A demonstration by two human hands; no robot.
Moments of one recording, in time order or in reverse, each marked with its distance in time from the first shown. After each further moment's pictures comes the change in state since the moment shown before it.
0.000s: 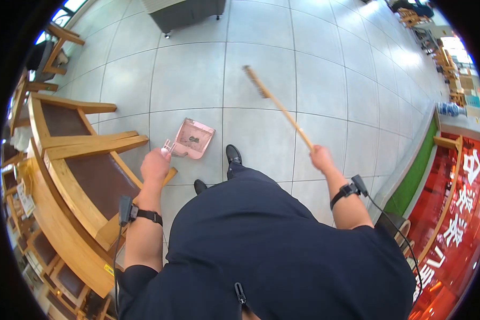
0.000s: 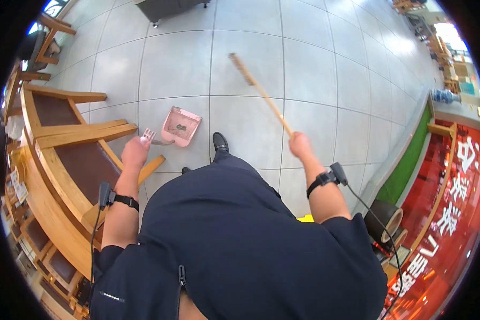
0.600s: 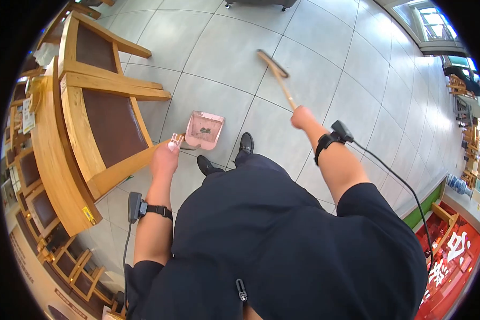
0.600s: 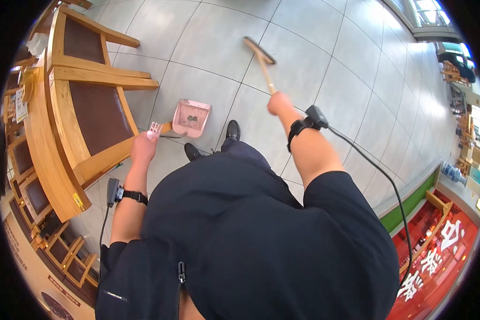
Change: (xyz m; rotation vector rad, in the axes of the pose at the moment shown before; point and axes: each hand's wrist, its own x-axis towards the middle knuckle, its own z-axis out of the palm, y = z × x) left_hand -0.048 -0.056 0.060 -0.339 0.057 -0.348; right_hand 0.145 -0.213 0.030 -0.454 -0.330 -0.238
